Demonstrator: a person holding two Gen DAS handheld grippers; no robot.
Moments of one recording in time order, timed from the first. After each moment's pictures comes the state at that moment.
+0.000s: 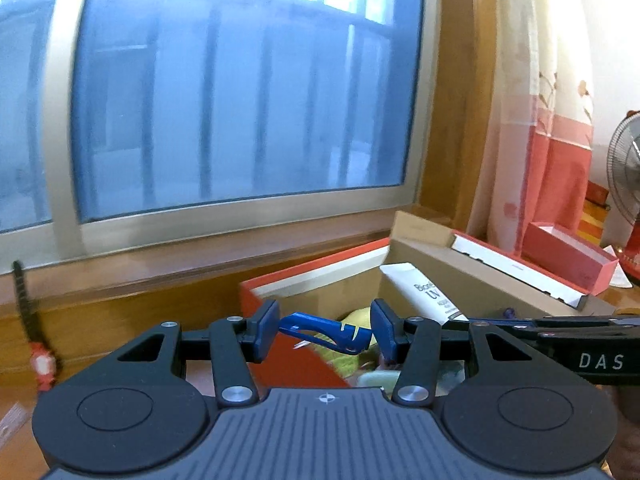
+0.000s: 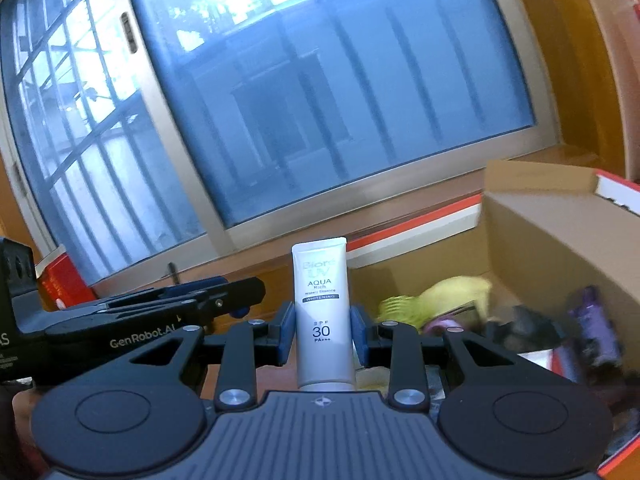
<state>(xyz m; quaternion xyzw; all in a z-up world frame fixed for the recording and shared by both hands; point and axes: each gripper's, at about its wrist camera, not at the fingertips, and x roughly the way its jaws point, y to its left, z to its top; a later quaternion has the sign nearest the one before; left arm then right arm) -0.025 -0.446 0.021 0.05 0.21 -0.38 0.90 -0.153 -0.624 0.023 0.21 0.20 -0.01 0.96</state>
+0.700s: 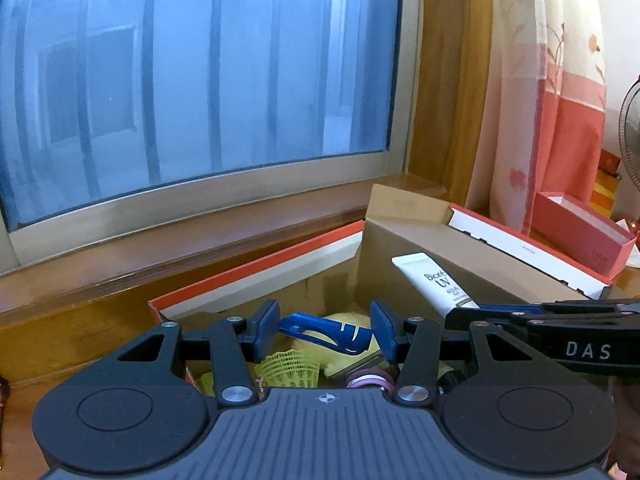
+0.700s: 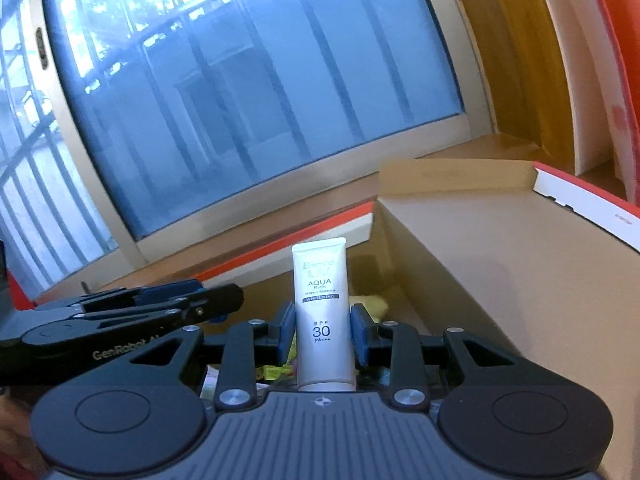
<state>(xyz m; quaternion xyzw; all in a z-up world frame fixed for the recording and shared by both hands) 0.013 -0.542 -0.005 0.09 0.25 -0.37 0.89 -0.111 -0.720 -0.011 0.22 0.24 -0.08 0.94</state>
